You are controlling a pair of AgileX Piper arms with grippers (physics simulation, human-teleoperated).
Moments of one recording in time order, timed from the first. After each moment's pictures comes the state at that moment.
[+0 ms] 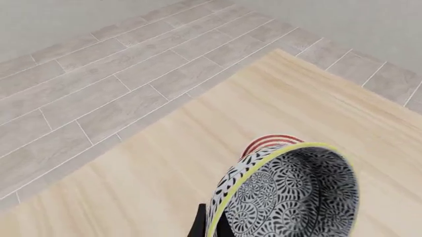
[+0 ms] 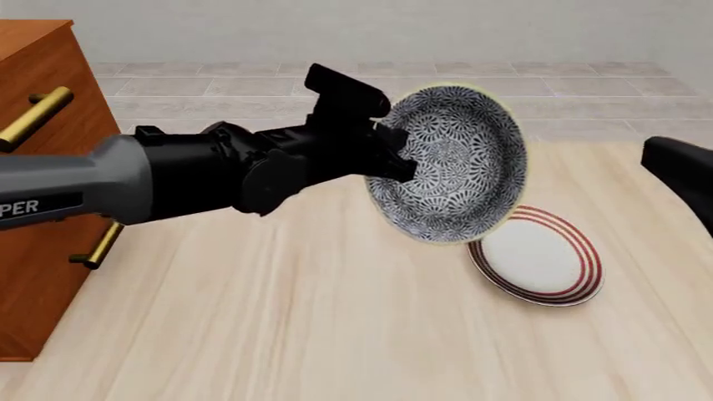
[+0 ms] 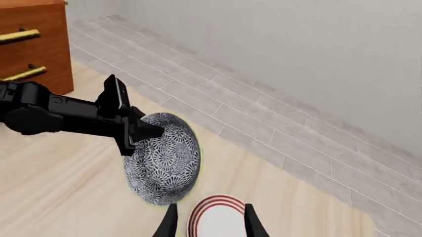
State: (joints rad) left arm -0.74 1.69 -1.18 -0.12 -0.01; right arm 0.38 0.49 -0.80 0.55 -0.28
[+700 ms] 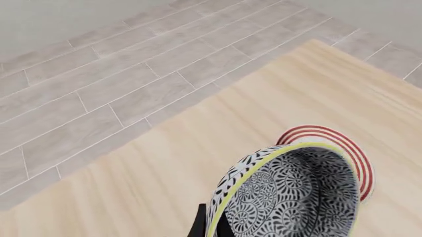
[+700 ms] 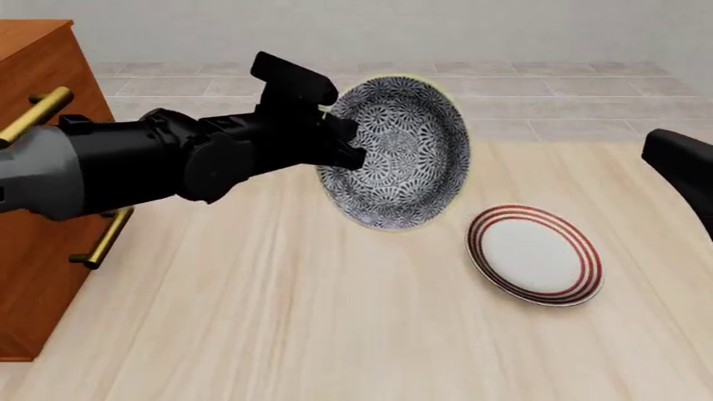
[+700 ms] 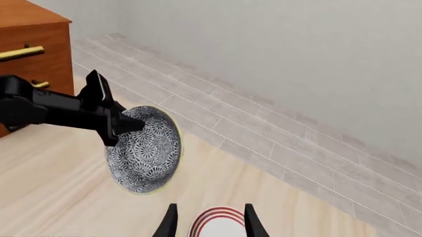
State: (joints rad) left arm -0.63 1.58 -1.10 -0.05 0.02; right arm 0.39 0.46 -0.76 0.47 -0.27
